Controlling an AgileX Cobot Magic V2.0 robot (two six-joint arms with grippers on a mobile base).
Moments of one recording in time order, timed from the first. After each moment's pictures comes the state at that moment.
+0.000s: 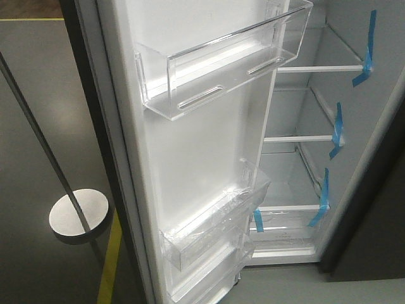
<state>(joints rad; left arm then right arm) 0.10 -0.01 0.02 -0.06 0.07 0.01 0.07 0.83 -1.48 0.16 1.09 -0.04</state>
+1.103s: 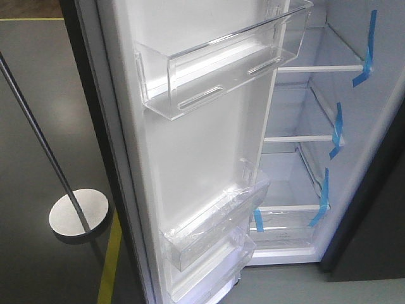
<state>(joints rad) 0.10 -0.01 0.02 -0.06 0.07 0.01 0.07 1.35 -1.71 1.11 0.78 -0.92</state>
